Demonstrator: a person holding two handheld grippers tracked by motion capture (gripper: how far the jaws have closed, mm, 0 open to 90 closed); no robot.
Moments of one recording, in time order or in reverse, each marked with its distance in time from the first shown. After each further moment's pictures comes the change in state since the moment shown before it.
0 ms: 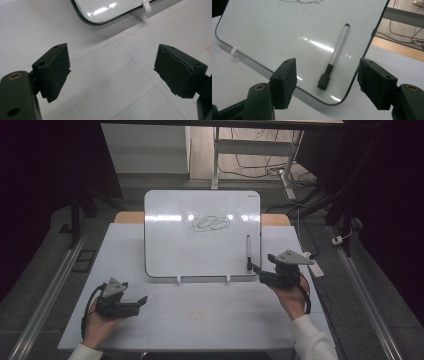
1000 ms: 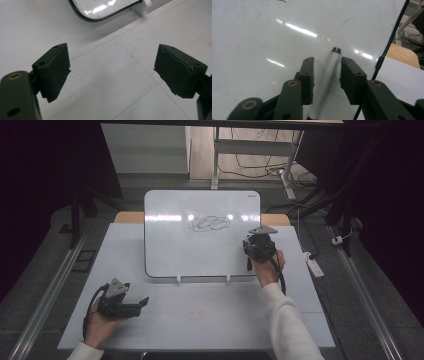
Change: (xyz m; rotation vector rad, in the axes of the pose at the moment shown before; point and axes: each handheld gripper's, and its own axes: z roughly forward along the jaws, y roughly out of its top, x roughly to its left) left arm -0.001 -0.002 0.006 0.013 -0.005 0.023; right arm 0.000 0.043 0.095 0.168 -0.207 -0.014
